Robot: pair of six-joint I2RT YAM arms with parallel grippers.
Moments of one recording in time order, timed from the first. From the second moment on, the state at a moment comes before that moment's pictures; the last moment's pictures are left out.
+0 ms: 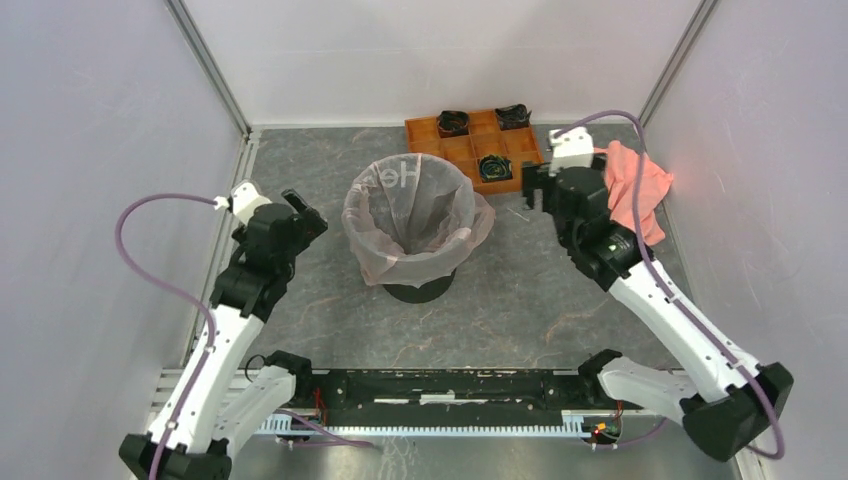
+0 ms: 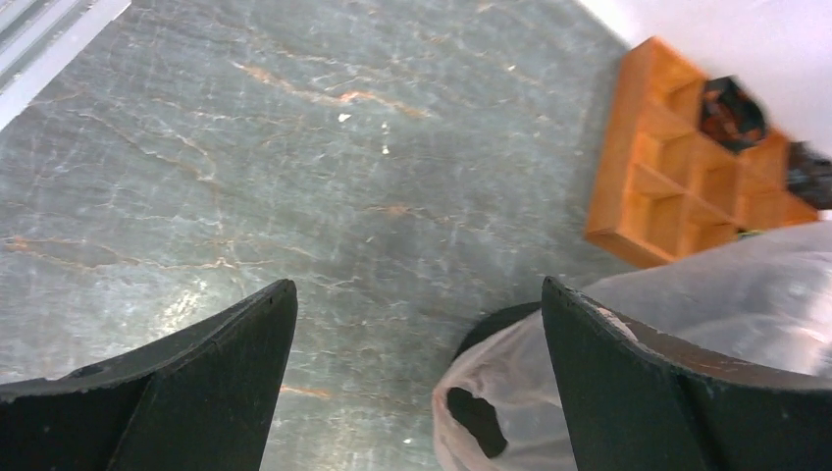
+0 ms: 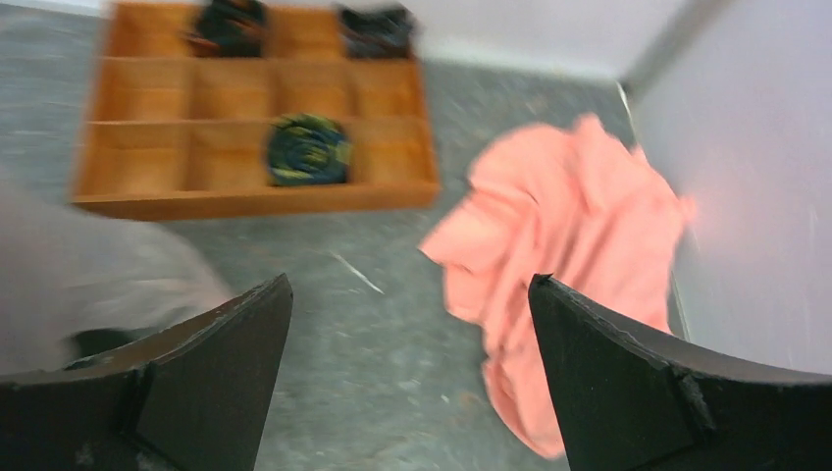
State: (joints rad) left arm -0.28 0.75 0.87 -0.60 -0.48 -0.73; right arm 0.65 1.06 1.09 -0.28 0.60 -0.03
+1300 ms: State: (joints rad) left arm -0.16 1.31 0.58 0.04 0.44 -0.88; right arm 0.35 1.47 0.57 0.34 -0.65 0.62
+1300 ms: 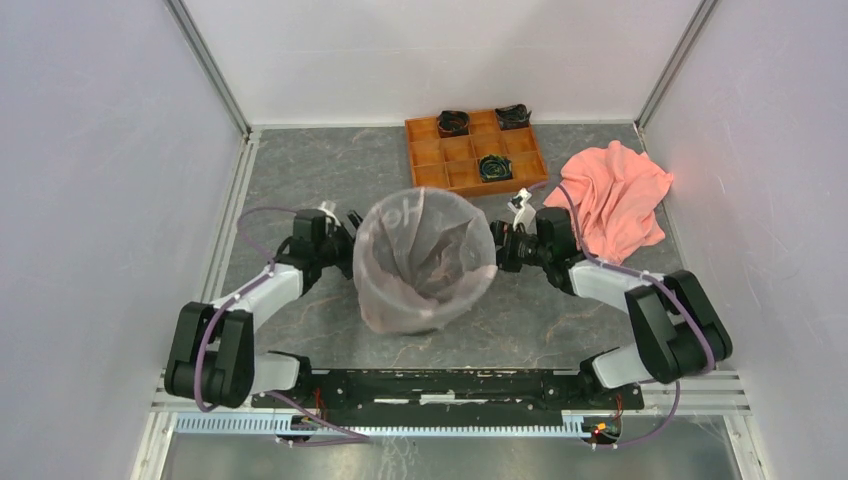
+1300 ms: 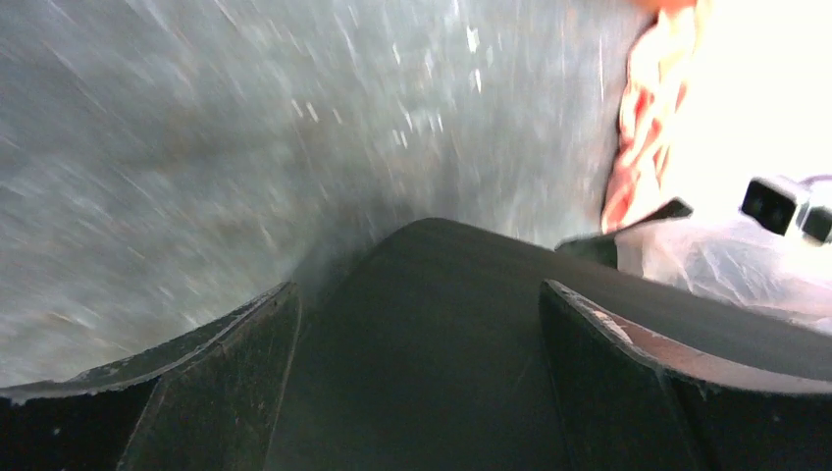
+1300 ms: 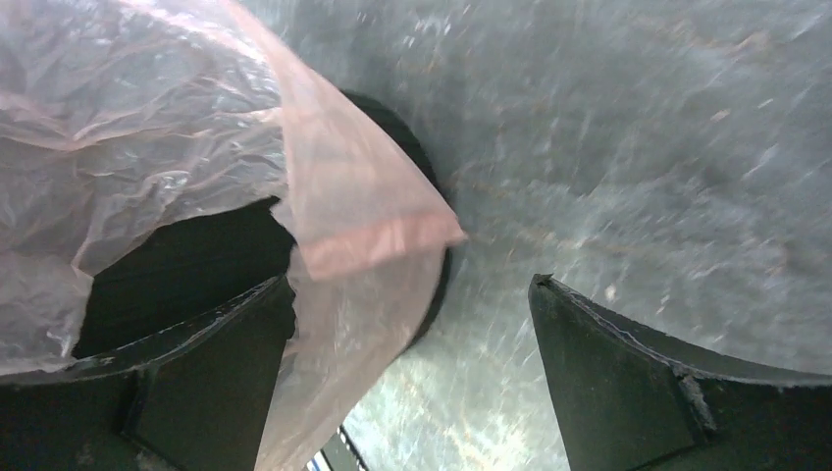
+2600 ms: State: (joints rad) left arm -0.22 1.41 0.86 -0.14 0.24 -0.88; right arm 0.40 1.30 0.69 0.14 -0.37 0.48
